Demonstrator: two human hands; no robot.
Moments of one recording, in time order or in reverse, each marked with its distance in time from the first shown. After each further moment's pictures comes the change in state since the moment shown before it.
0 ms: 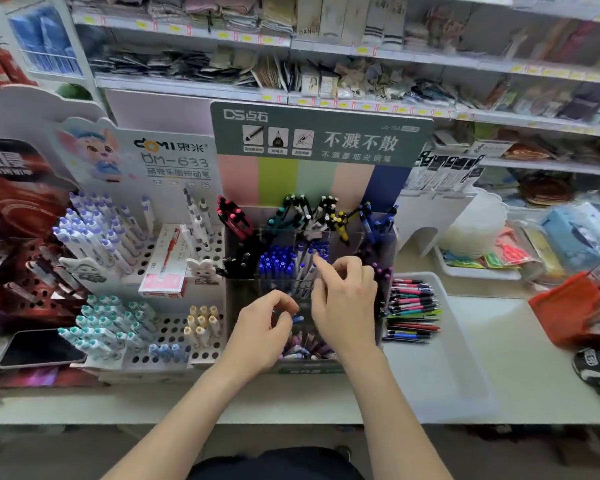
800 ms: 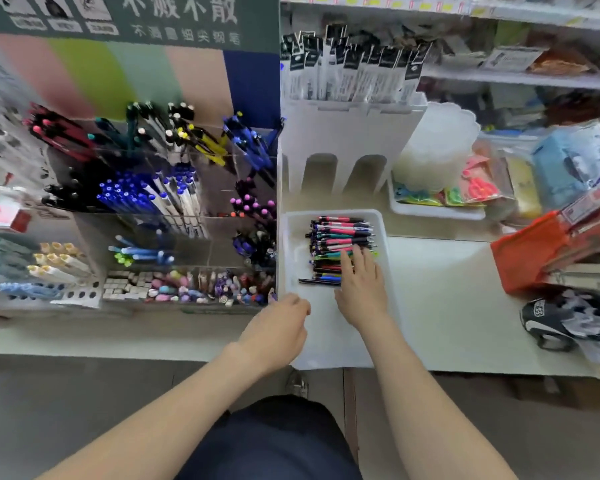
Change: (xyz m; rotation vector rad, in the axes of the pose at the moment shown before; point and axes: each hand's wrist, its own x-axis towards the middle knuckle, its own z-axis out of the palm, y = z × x) left_hand 0.008 0.028 0.261 0.593 -0.485 0.037; right_hand -0.075 0.315 0.037 -0.287 -0.745 0.082
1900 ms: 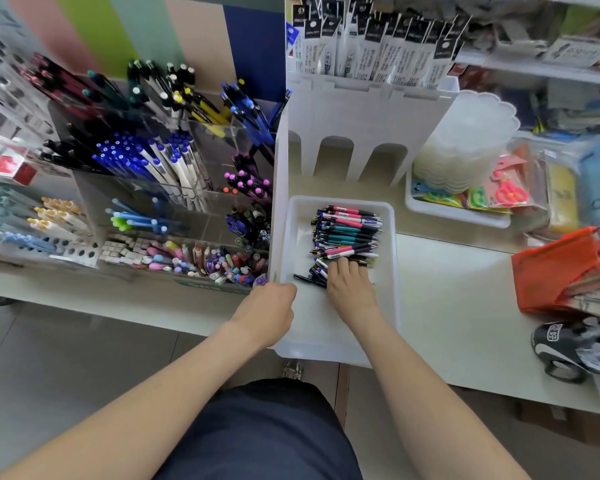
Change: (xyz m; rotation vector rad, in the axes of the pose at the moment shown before) left_hand 0.023 -0.001 0.024 0.049 0.077 -0.248; right_hand 0.017 0.010 0.045 -0.294 0.186 -0.310
